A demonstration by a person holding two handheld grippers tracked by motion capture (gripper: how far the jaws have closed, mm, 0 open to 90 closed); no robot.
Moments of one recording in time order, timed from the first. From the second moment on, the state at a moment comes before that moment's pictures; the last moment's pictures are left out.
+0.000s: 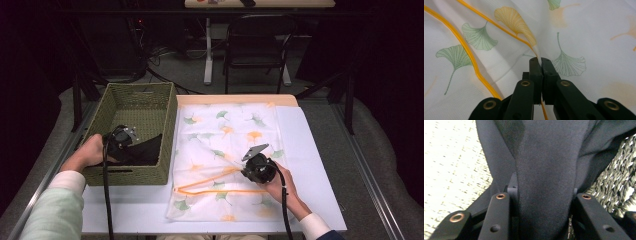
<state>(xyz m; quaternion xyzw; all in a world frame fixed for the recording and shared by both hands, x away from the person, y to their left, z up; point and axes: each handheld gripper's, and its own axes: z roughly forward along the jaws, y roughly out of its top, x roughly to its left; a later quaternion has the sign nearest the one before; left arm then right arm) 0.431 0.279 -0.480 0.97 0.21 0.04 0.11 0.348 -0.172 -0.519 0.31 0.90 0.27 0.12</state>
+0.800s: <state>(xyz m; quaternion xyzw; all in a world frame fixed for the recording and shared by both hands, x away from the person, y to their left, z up) 0.408 0.287 -0.408 0.96 0.21 0.11 0.14 0.346 -0.172 -0.516 0.31 0.90 0.28 0.13</state>
